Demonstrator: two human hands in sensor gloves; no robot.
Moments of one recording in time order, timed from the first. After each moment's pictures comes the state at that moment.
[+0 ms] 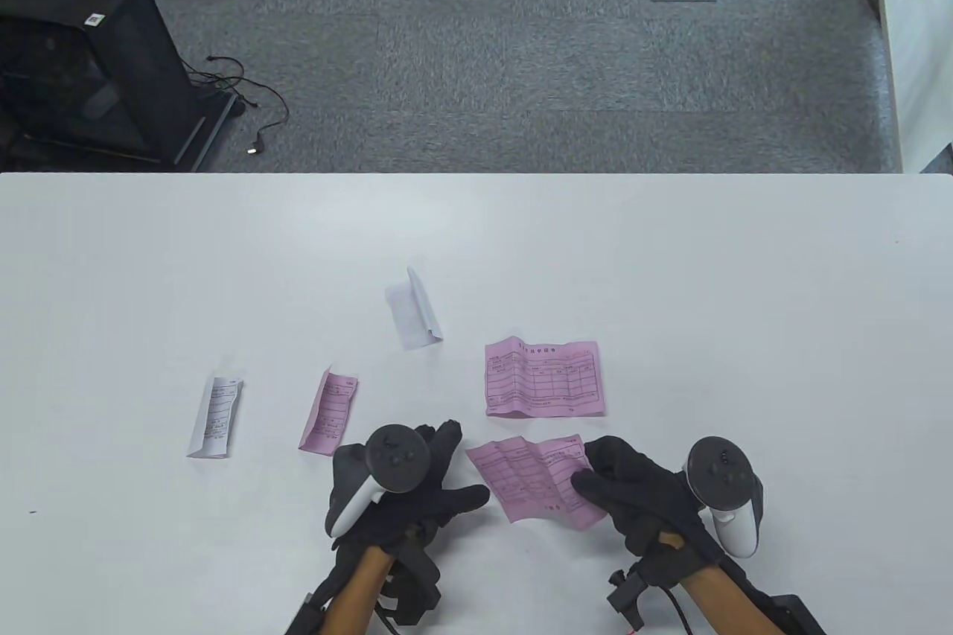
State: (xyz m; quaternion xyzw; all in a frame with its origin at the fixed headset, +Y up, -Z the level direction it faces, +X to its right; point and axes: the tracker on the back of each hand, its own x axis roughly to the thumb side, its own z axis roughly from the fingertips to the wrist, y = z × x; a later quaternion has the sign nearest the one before) left_hand -0.128 -0.755 -0.214 -0.23 -0.06 0.34 0.91; right_hand 0.185 -0.724 -0.197 0.13 0.11 0.78 0.60
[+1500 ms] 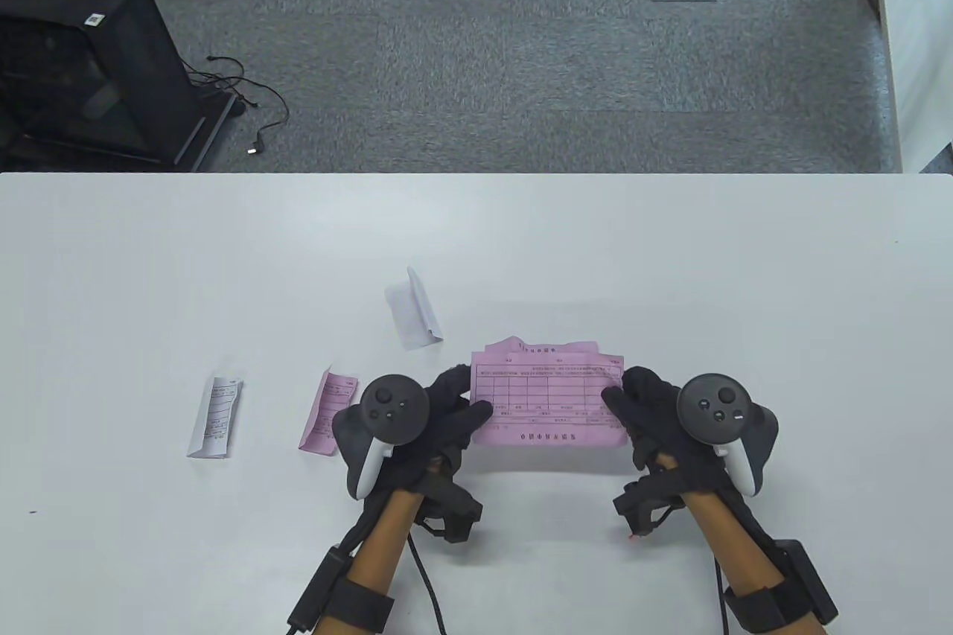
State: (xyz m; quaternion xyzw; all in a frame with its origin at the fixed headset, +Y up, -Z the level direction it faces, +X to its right) left_hand -0.106 -0.716 -0.270 -0.05 0.03 0.38 0.92; right_hand 0.210 -0.704 -0.274 -0.03 -0.01 0.93 0.35
